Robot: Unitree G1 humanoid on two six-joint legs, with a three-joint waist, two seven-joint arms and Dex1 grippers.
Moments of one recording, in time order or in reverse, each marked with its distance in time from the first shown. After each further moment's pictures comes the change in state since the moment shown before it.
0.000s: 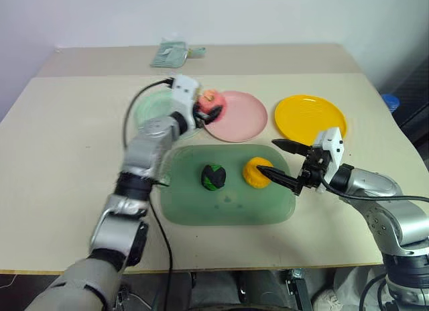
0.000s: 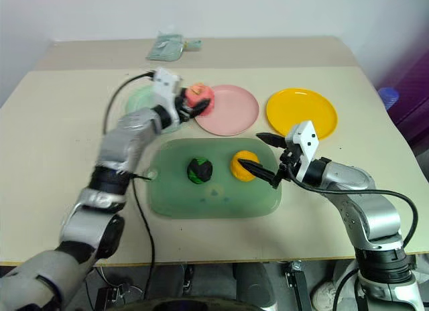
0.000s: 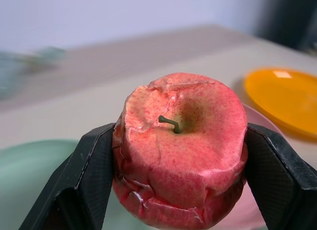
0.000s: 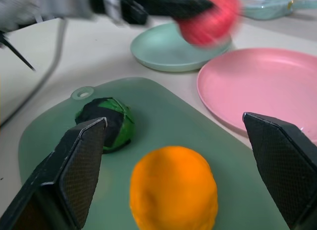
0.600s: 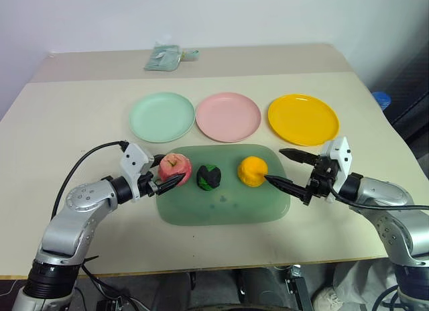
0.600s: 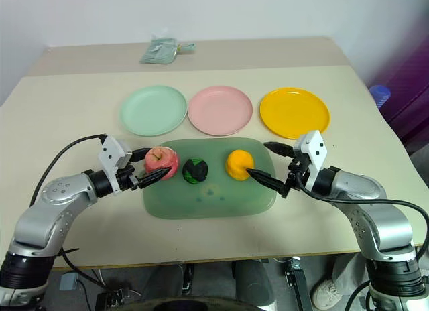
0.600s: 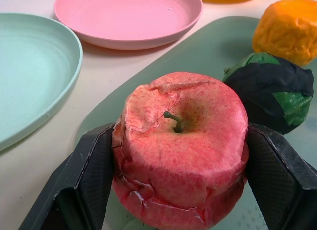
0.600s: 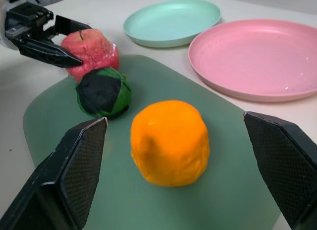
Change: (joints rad) left arm 0.797 0.441 0.162 -0.806 -0.217 0.060 -0.296; right arm 0.100 -0.045 -0.052 -0.027 0.015 0.005 0.044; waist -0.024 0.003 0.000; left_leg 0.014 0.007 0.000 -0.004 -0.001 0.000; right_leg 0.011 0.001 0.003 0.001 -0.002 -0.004
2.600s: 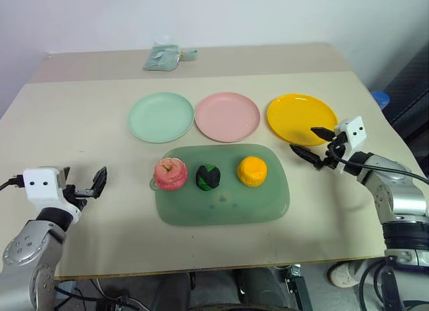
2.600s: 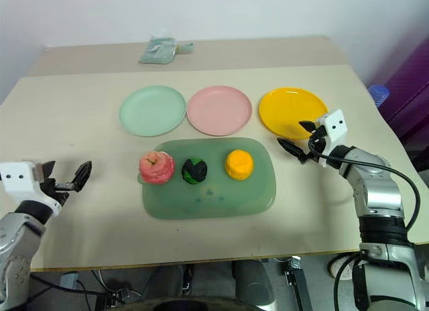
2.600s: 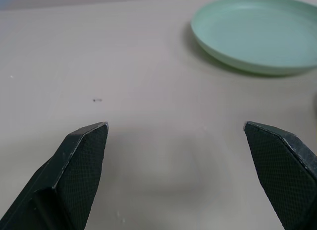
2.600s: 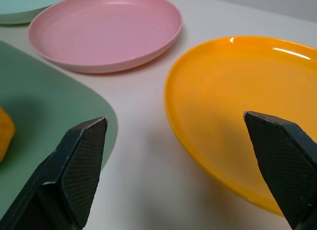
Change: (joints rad) left arm 0.301 -0.203 0.477 -0.140 -0.037 0.031 0.453; right arm -0.284 0.022 -0.012 0.591 -0.251 -0.244 -0.042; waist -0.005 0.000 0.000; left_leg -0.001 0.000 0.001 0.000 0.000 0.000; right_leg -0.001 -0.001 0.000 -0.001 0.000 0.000
